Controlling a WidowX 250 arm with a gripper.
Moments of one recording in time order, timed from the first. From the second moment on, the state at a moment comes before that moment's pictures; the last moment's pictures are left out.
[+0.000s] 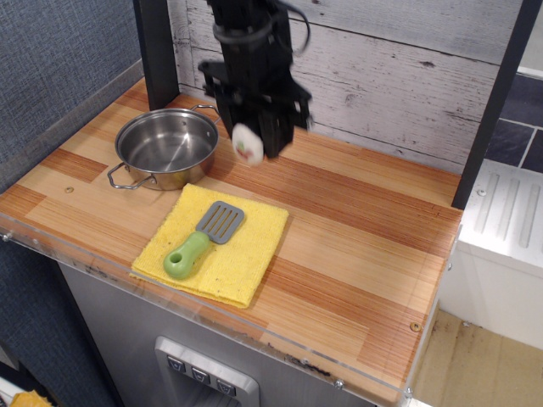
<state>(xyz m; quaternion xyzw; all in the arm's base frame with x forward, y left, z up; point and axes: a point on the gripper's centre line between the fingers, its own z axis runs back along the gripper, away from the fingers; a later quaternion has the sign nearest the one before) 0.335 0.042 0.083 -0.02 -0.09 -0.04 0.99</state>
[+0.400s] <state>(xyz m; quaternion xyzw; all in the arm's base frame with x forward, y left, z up) 0.360 0.138 0.060 0.00 -0.07 0.04 1.00</state>
